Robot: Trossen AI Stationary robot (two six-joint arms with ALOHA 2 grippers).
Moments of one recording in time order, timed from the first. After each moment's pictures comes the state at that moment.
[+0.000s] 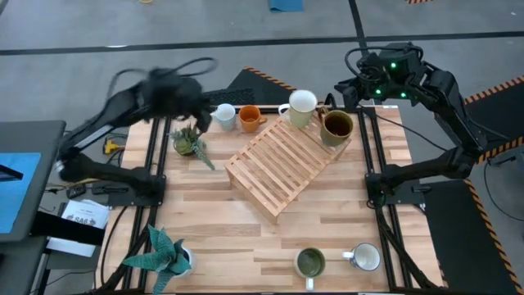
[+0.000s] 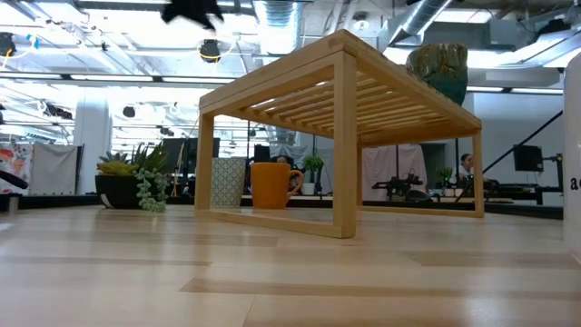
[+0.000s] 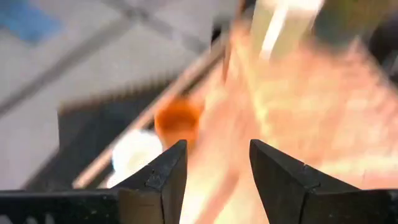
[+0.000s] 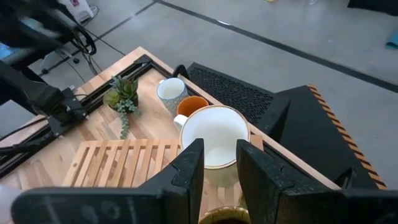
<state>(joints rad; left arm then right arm) 0.52 1.20 1.50 -0.86 -0.09 -0.12 -0.61 1.21 1.81 -1.12 0.00 0.23</state>
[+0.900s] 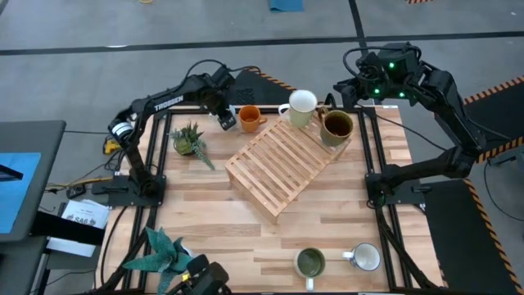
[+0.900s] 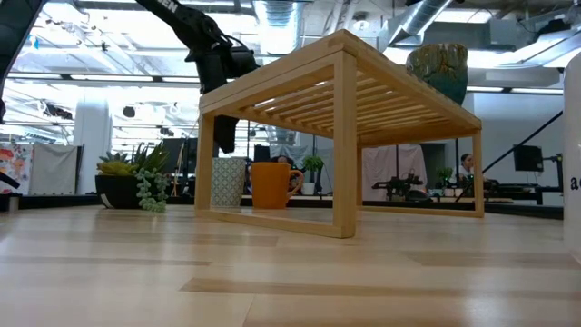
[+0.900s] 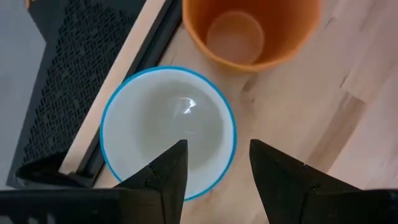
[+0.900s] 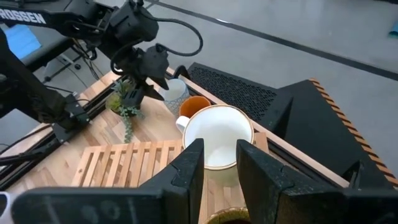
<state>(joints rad) 0.76 1.79 1.50 -0.85 0.00 0.23 -0.61 1.22 1.81 -1.12 0.00 0.29</state>
